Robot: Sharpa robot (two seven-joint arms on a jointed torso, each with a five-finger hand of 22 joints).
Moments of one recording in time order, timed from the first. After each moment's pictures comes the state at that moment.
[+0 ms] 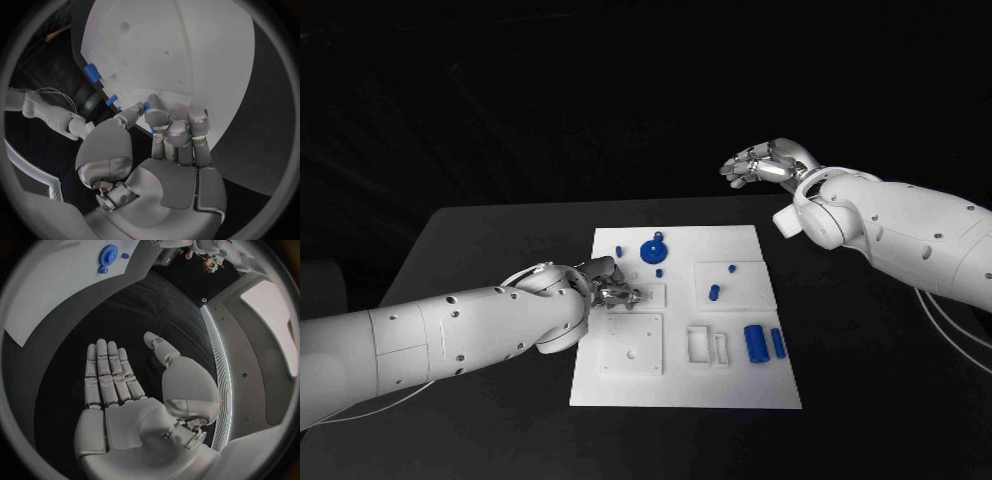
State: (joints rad) left arm 1.28 -0.60 -0.24 1.38 -1.08 -0.32 -0.41; left_hand 0.85 -0.18 0.68 -0.04 0.09 1.26 -0.03 0.47 0.60 1.40 -0.13 1.04 0.61 1.26 -0.22 1.55 0.52 0.12 1.05 -0.18 1.17 1.31; right arm 1.34 -0.63 0.02 0.98 -0.63 -0.23 0.18; right_hand 0.94 -0.11 0.46 -0.28 0.37 0.80 0.21 0.27 0.43 0.95 0.16 0.39 0.10 0.92 0.14 0.35 0.52 0.24 0.67 0.23 0.31 0.94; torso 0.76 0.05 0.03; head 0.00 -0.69
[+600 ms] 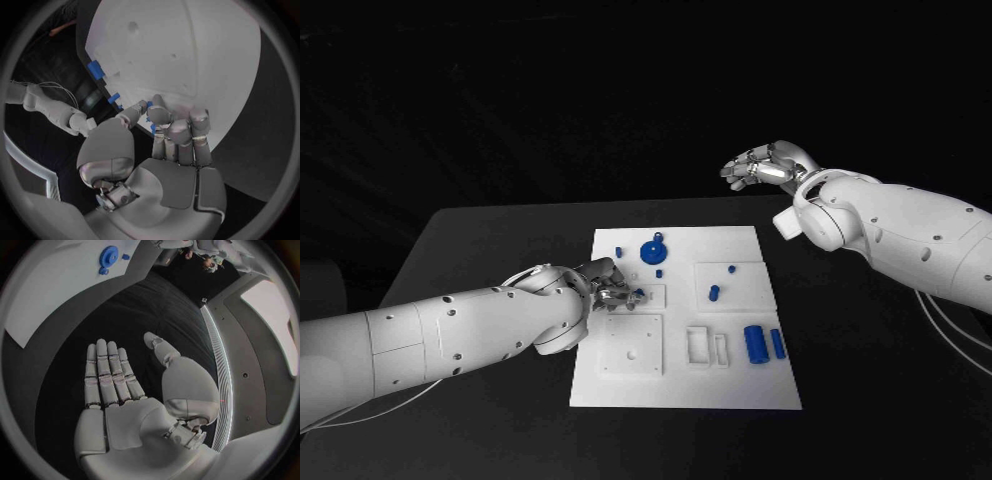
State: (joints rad) left arm 1.28 -0.61 -0.24 1.39 -1.03 -0.33 -0.39; left_hand 0.90 -0.15 0.64 -0.09 0.13 1.16 0.00 0.41 0.58 1.38 -0.11 1.02 0.59 1.25 -0.22 1.53 0.50 0.11 1.03 -0.17 1.16 1.30; right arm 1.34 -0.63 0.02 0.98 -0.63 -0.23 0.18; right_hand 0.94 -0.11 0.46 -0.28 0.37 0.80 0.21 0.27 0.43 0.95 0.16 0.39 0.10 0.92 0.14 0.35 0.52 0.24 0.67 0.23 0.31 0.94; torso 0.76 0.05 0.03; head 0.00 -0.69
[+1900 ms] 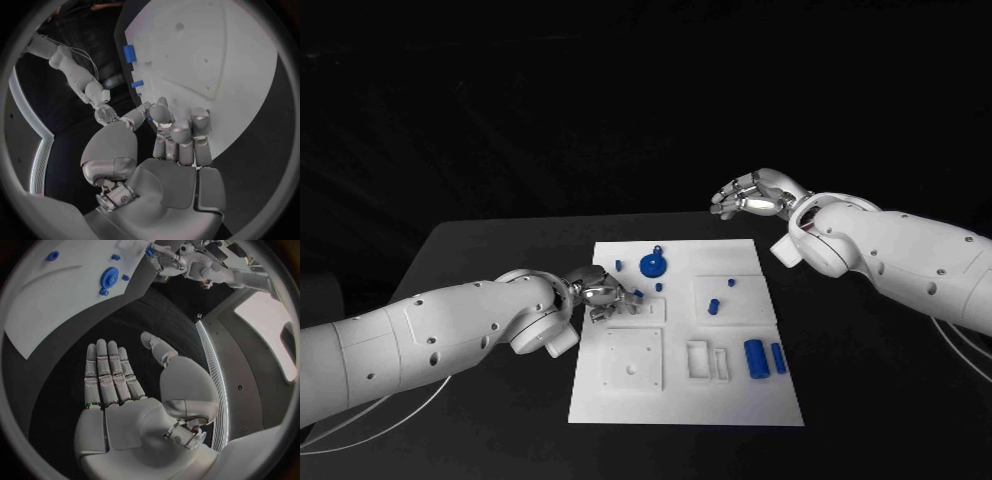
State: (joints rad) left arm 1.28 -0.67 -0.20 1.34 -0.66 -0.13 -0.13; left_hand 0.86 -0.02 0.61 -0.15 0.16 1.08 0.04 0.35 0.61 1.40 -0.07 1.01 0.55 1.24 -0.18 1.53 0.50 0.09 1.01 -0.16 1.15 1.30; right arm 1.31 -0.69 0.02 1.12 -0.81 -0.18 0.17; right_hand 0.98 -0.10 0.47 -0.29 0.38 0.82 0.19 0.29 0.43 0.96 0.15 0.39 0.08 0.92 0.14 0.35 0.52 0.24 0.68 0.24 0.31 0.94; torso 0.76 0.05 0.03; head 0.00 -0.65
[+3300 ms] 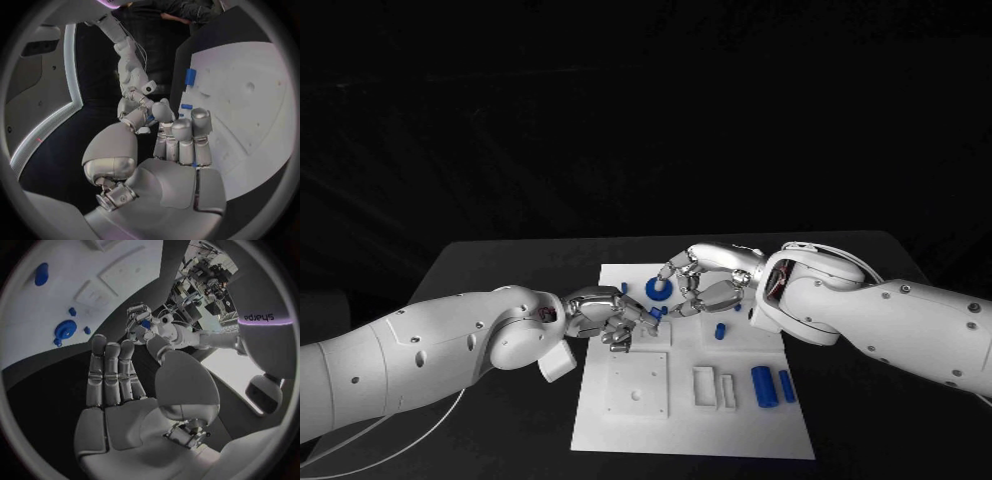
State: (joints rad) left arm 1.28 -0.72 -0.16 1.34 -0.35 0.30 0.11; left_hand 0.81 0.03 0.68 -0.27 0.15 1.07 0.04 0.32 0.63 1.36 -0.07 1.01 0.54 1.21 -0.18 1.53 0.50 0.09 0.98 -0.15 1.14 1.30; right arm 1.31 -0.74 -0.03 1.51 -1.28 -0.13 0.20; right_hand 1.15 -0.14 0.44 -0.29 0.32 0.81 0.11 0.30 0.41 1.12 0.00 0.96 0.66 1.17 -0.05 0.73 1.26 0.25 1.04 0.07 0.67 1.16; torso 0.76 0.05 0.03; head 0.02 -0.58
